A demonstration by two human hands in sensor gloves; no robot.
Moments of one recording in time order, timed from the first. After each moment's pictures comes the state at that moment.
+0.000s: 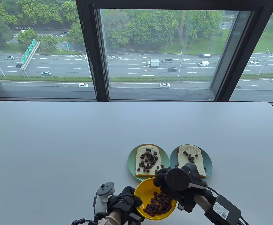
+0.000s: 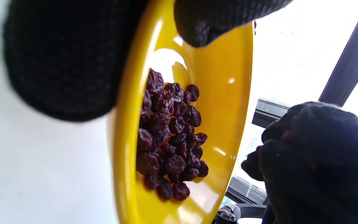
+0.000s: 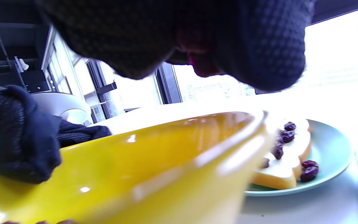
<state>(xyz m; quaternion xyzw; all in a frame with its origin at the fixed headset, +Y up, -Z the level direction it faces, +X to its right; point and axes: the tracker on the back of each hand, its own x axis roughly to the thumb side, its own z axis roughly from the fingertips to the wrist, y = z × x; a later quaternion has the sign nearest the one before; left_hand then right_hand) -0.105 -0.784 -0.261 -0.37 0.10 0.68 0.63 0.123 -0.664 -0.319 0.31 0.00 0.94 0.16</state>
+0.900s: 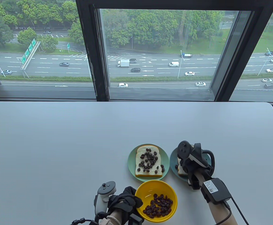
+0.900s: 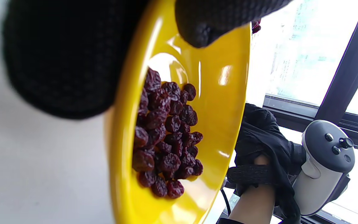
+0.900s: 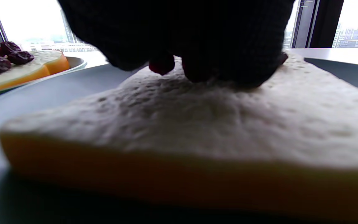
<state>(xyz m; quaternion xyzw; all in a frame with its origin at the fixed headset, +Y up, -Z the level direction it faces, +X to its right) -0.104 -0.784 -0.262 -0.37 0.09 0.66 0.65 0.192 -0.745 -0.424 0.02 0.06 1.00 0.01</state>
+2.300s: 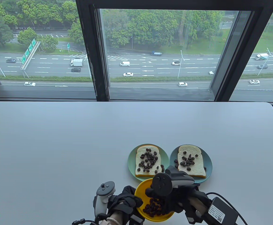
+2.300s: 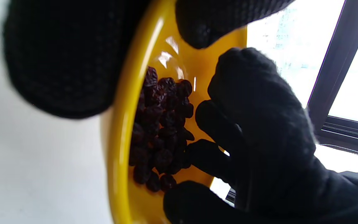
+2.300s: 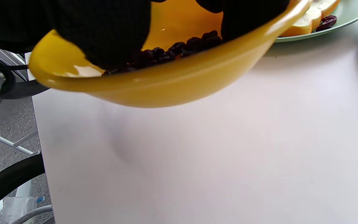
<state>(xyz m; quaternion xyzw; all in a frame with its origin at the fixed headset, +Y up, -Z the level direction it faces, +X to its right) -0.105 -0.783 -0.262 -0.33 0.09 0.66 0.66 0.085 -0.700 -0.291 0.38 0.31 0.87 0.03</state>
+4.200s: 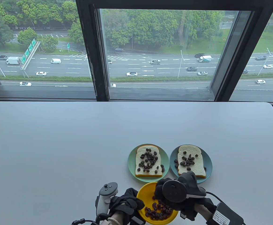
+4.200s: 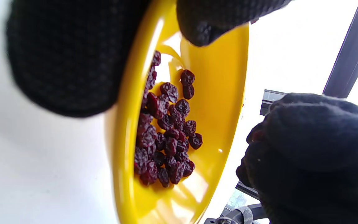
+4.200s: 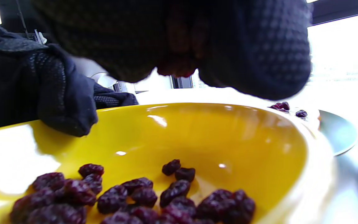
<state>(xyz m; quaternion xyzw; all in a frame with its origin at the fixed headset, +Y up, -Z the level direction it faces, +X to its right) -0.100 -0.788 -0.261 -0.37 0.08 0.65 0.66 0.114 -0.665 -0.285 0.35 0.01 0.93 0.11</state>
